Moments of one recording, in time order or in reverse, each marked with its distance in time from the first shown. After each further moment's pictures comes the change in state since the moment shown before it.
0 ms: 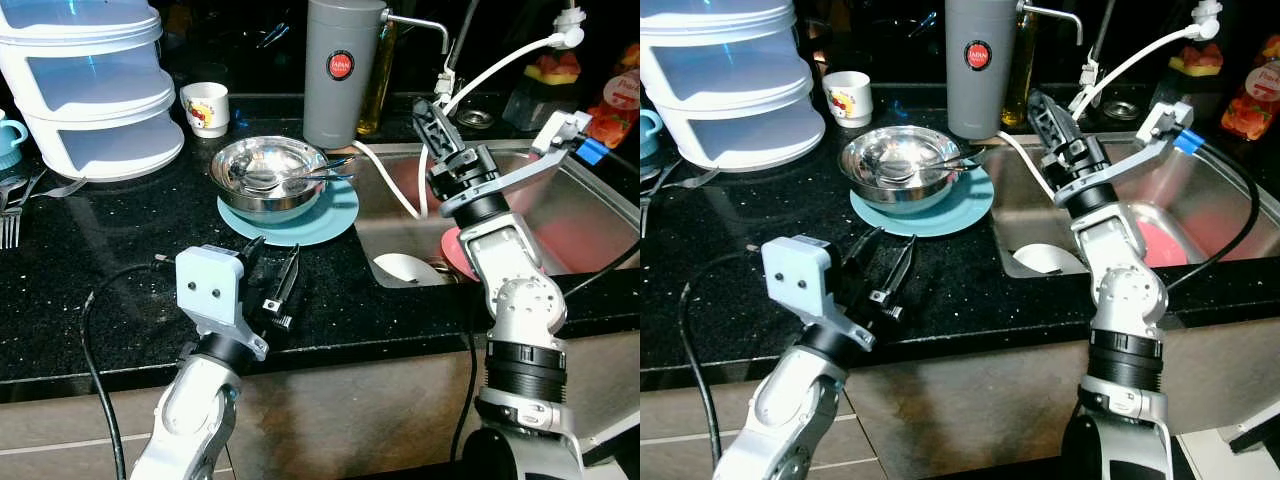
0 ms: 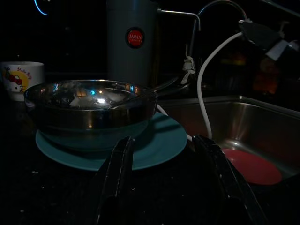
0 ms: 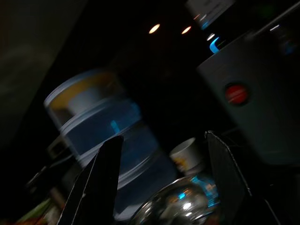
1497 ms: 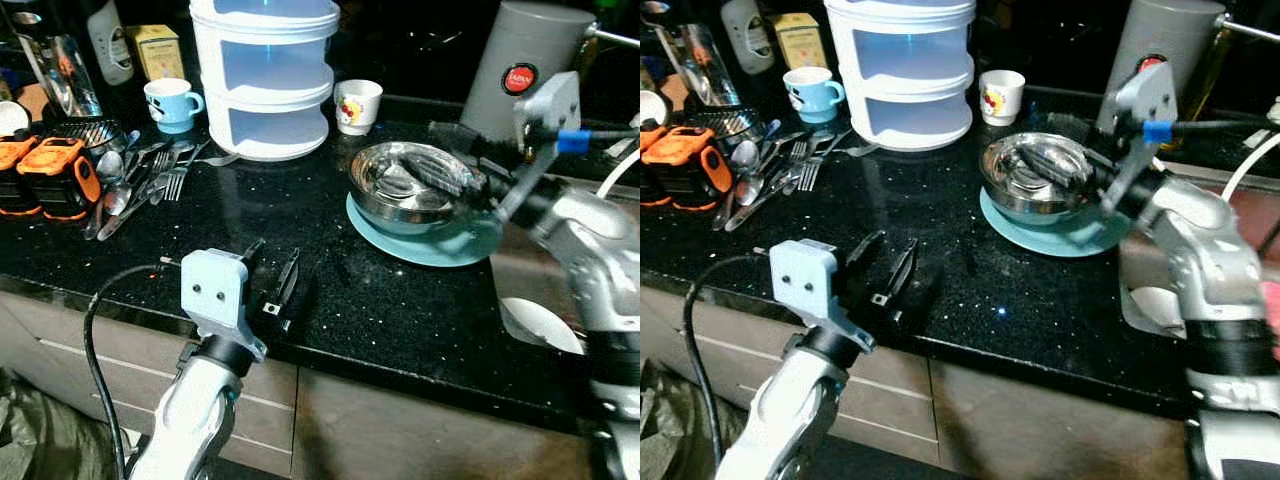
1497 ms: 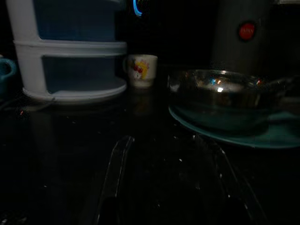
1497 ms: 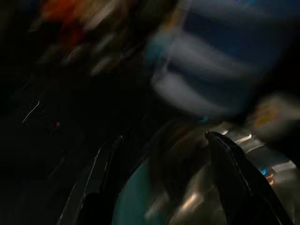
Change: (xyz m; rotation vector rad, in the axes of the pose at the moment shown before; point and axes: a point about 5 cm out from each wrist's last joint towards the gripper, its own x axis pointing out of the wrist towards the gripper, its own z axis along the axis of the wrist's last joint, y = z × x) left arm -0.002 0.002 -0.006 0.025 0.023 -0.002; right arm -0.025 -0.005 0.039 -0.866 0.676 0.486
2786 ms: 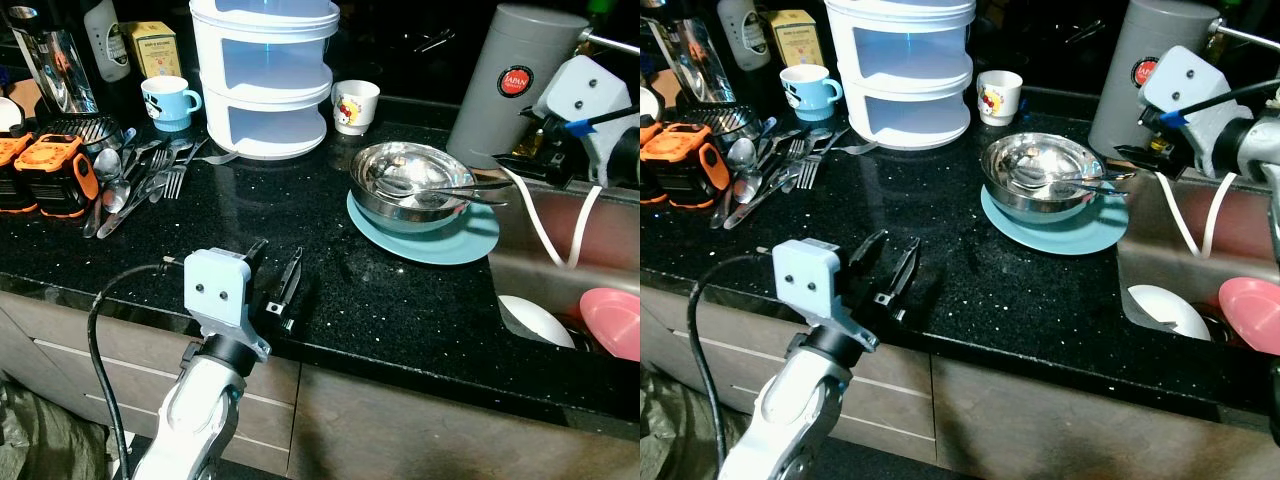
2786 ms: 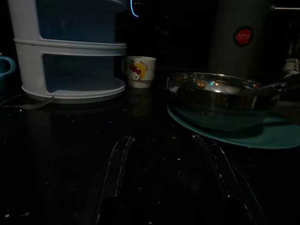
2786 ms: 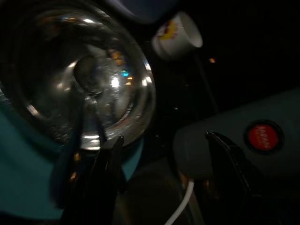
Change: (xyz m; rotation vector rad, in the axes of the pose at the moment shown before) left arm 0.002 -0.003 0.000 -0.014 -0.006 0.001; right arm -0.036 -0.083 0.025 -0.478 0.495 -0.093
